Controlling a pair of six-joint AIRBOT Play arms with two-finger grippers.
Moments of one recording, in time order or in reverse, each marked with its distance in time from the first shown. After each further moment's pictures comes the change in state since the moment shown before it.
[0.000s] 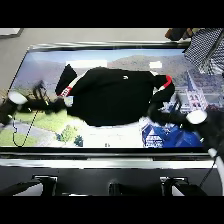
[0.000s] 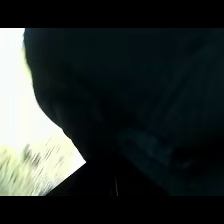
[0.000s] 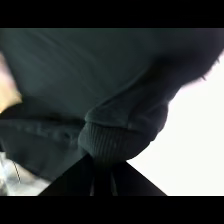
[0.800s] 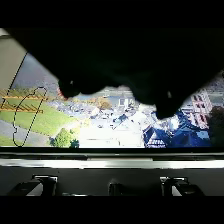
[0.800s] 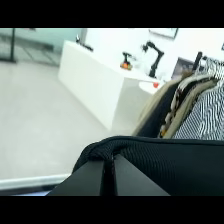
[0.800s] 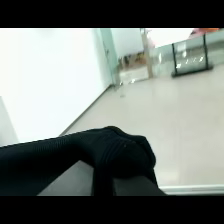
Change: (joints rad) left arm -0.004 0.375 0.930 0.102 0.079 -0.045; right arm 0.000 0.191 1.338 -0.674 0.150 0.195
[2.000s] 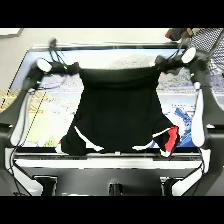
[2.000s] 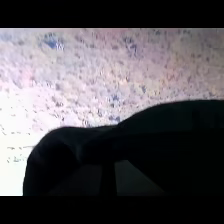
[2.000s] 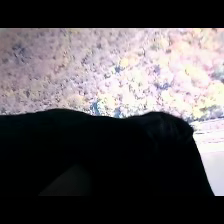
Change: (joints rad) left arm -0.172 -0.989 -0.106 0.083 0.113 -0.015; right arm 0.000 -1.030 -0.104 0.037 0.014 0.076
